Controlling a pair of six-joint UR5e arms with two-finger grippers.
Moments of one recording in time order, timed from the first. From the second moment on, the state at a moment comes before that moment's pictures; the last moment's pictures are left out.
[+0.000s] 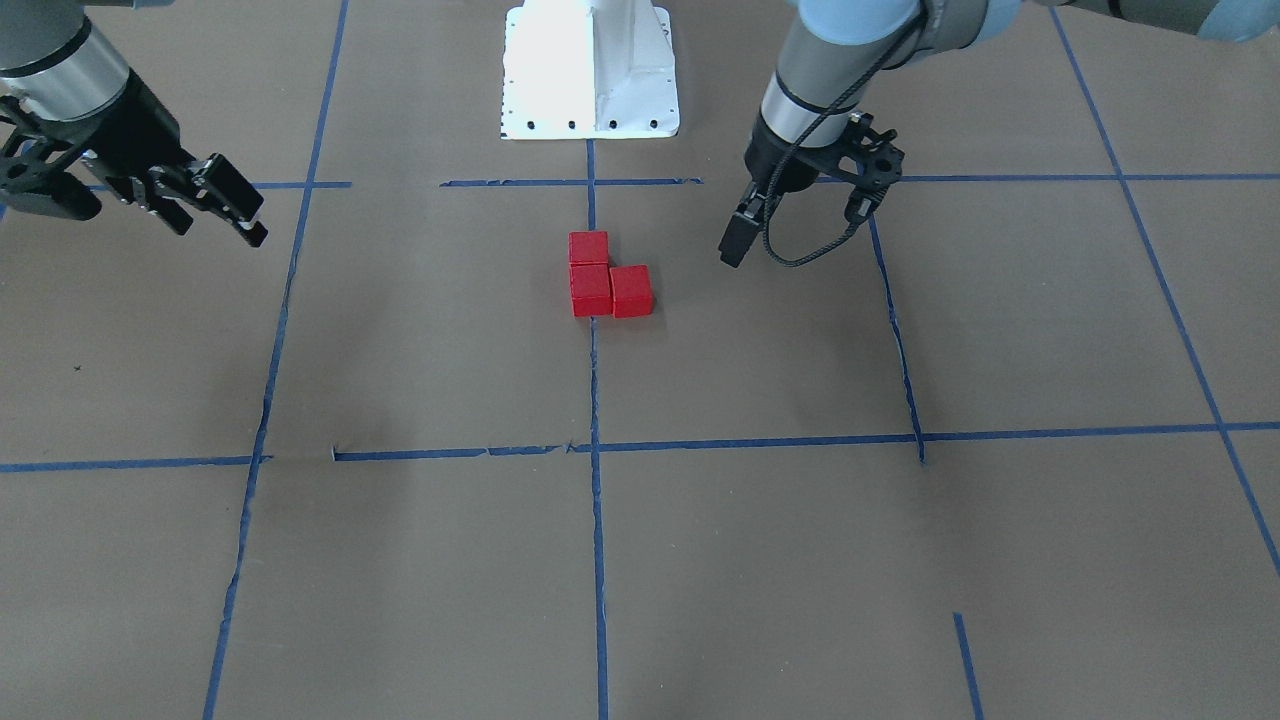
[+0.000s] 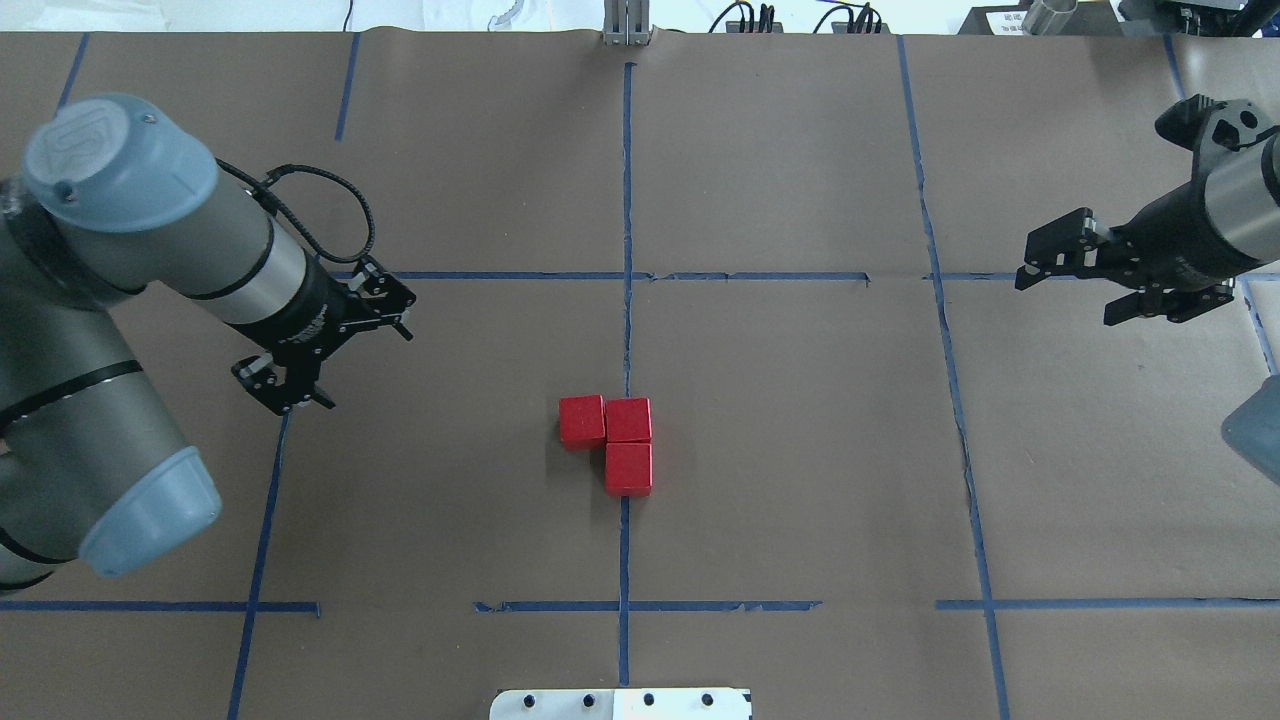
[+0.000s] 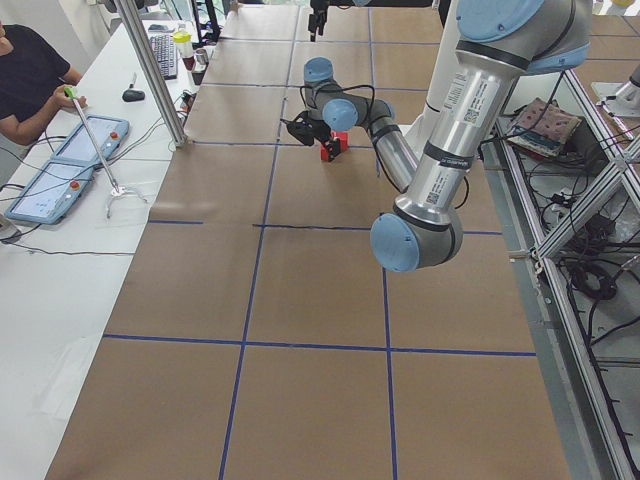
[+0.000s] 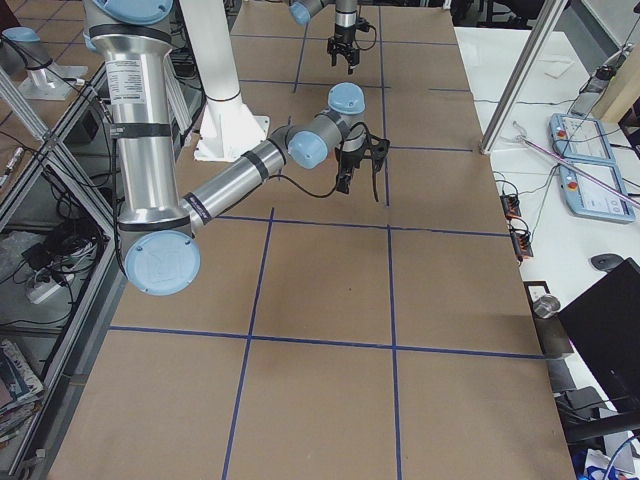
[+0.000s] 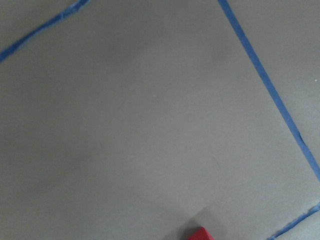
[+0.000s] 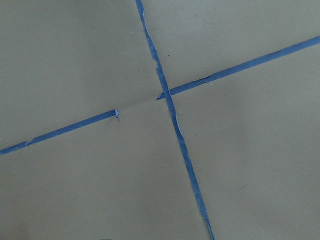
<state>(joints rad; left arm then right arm) -0.75 -1.94 -2.03 -1.49 -2.15 -1.77 1.03 -1.49 2.08 -1.45 2.25 1.17</state>
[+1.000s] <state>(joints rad) -1.22 -1.59 -2.02 -1.48 -2.31 -0.59 1.31 -1.63 1.92 -1.46 2.38 0.69</state>
